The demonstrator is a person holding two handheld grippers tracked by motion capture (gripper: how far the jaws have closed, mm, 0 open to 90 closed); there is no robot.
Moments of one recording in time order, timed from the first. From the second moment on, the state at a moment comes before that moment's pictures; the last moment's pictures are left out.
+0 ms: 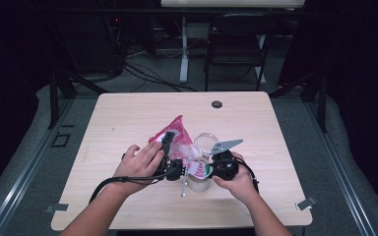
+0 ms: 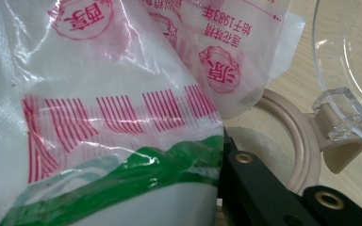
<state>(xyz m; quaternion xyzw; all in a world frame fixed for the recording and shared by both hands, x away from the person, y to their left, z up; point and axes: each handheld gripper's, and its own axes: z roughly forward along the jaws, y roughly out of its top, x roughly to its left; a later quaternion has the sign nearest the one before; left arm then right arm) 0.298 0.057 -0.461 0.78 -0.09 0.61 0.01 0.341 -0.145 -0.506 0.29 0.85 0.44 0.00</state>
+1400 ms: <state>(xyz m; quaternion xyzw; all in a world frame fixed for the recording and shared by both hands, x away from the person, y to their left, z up) 0.301 0.071 -0.468 0.80 -0.06 0.60 0.02 0.338 -0.147 -0.499 0.29 0.84 0.46 0.02</state>
